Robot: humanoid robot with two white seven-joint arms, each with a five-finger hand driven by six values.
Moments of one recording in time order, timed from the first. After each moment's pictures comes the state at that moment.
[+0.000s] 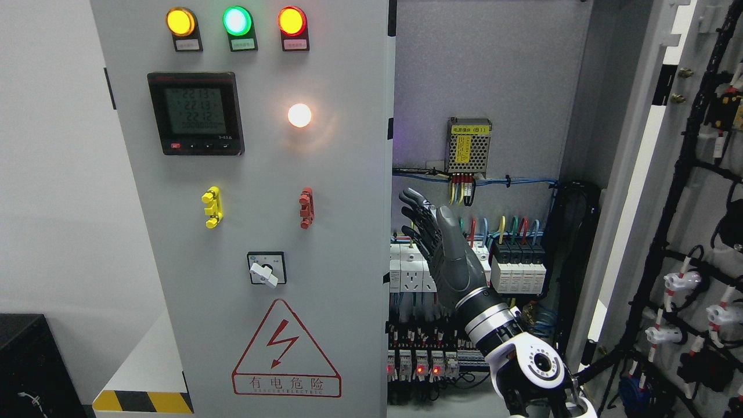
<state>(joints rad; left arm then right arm) 0.06 -0.10 0.12 -0.07 -0.15 -0.08 -0.09 -0.70 0.11 0.10 -1.47 -0.23 0.20 0.30</state>
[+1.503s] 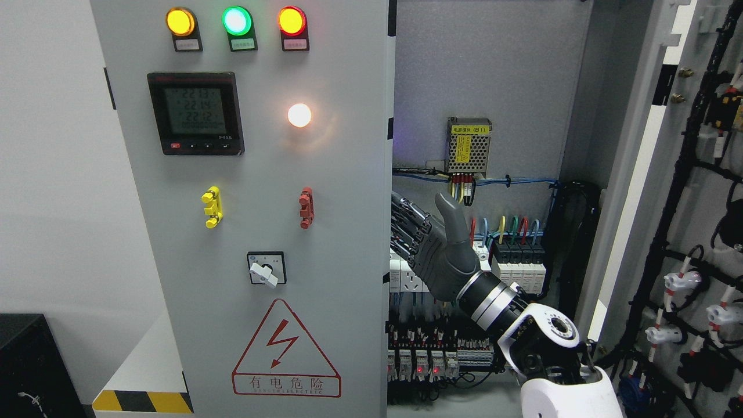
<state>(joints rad) 0.06 -0.10 0.10 -0.07 -0.14 -0.07 -0.09 -0.80 0.06 0.07 -1.37 -0.44 0.34 0.60</state>
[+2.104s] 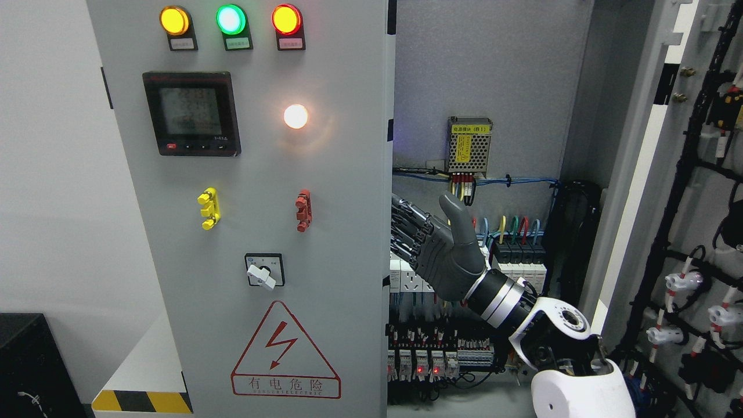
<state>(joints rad) 0.06 -0.10 0.10 -0.07 -0.14 -0.08 -0.09 -0.82 0.03 0.07 -1.35 -0.45 0.34 0.74</state>
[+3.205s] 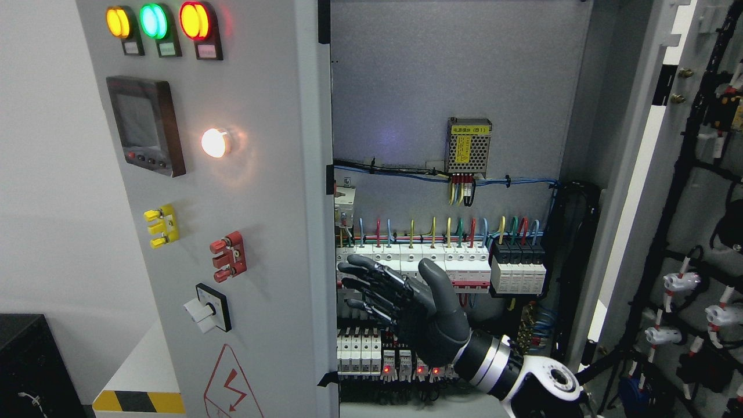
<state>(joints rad) 0.06 -0.10 0.10 -0.07 -0.14 -0.08 -0.09 -0.56 -0.01 0.22 -1.55 -0.55 0.34 0.74</state>
